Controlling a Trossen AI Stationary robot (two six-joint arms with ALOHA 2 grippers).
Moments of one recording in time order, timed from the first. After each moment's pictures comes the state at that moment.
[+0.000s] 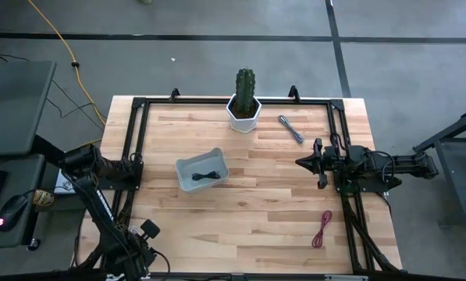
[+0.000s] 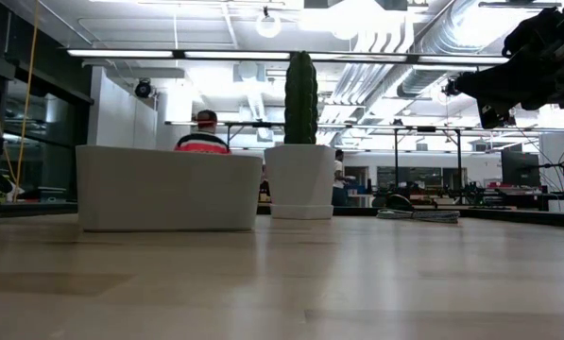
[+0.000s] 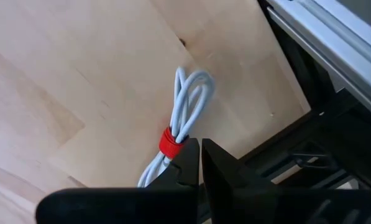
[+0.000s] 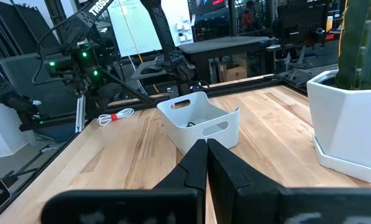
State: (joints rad) left arm -1.00 1.74 1.14 -0.98 0.15 -0.45; right arm 0.03 0.03 0.01 0.02 0.06 0.16
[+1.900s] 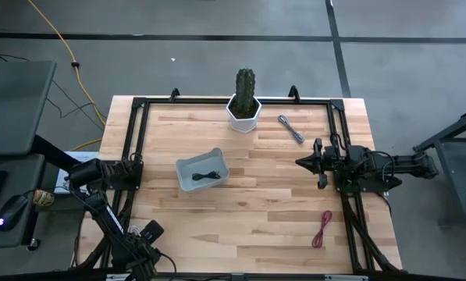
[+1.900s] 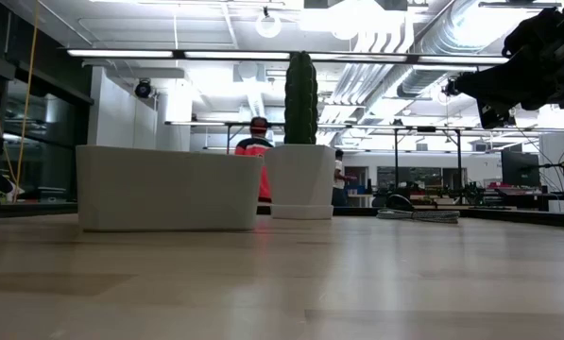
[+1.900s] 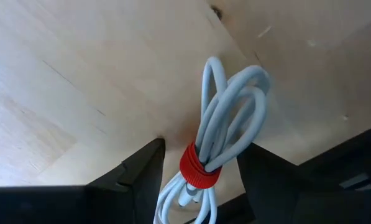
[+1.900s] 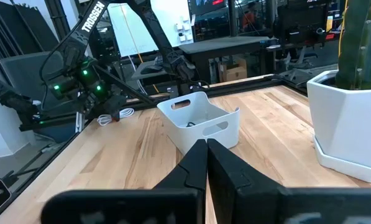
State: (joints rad) left arm -1.00 1.93 1.14 -0.99 0.16 -0.37; right arm 0.03 0.03 0.01 0.02 0.06 0.16
